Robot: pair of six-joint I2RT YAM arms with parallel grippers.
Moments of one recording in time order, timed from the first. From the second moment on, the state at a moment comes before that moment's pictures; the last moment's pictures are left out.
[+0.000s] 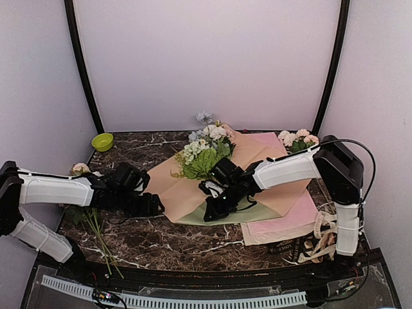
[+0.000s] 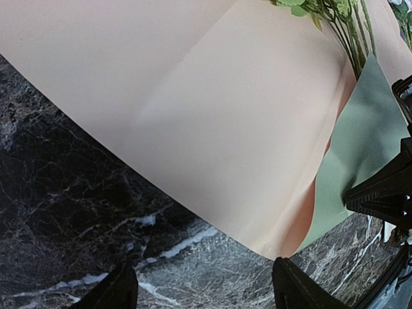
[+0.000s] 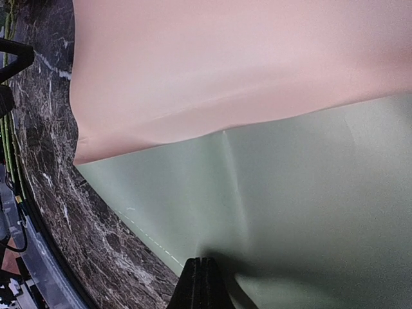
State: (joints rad) left arm -0.68 1.36 0.63 -0.26 0.07 -0.67; right arm 0.93 2.03 1.29 -0.36 -0.42 0.47
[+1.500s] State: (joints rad) left arm -1.21 1.67 0.72 0.01 -0.58 -1.80; right arm 0.94 1.98 1.10 -0.01 -0.37 0.57
